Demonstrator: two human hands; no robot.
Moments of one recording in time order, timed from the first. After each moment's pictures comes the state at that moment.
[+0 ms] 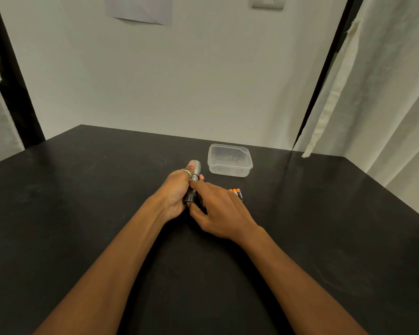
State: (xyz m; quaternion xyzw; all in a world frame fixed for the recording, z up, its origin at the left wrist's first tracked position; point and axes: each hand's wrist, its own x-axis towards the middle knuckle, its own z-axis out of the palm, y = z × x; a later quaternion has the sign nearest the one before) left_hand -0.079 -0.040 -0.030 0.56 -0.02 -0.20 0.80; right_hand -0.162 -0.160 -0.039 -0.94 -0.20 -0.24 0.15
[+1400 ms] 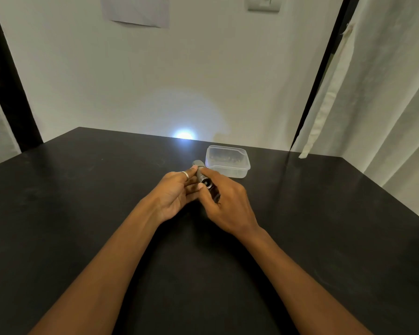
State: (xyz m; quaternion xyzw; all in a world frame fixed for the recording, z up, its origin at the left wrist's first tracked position) left_hand -0.080 -0.032 -0.029 0.55 -0.10 -0.23 0.80; right_hand -0.162 -0.171 -0.040 -0.87 -0.15 -0.37 0.30
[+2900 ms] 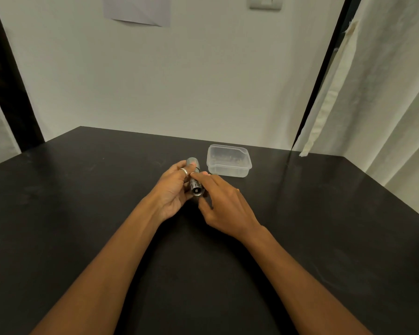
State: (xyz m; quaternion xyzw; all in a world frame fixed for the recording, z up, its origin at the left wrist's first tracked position) left_hand -0.083 -0.032 -0.024 0.49 -0.05 -0.20 0.85; right_hand -0.160 -0.173 -0.042 -0.91 -0.20 -0.29 0.20
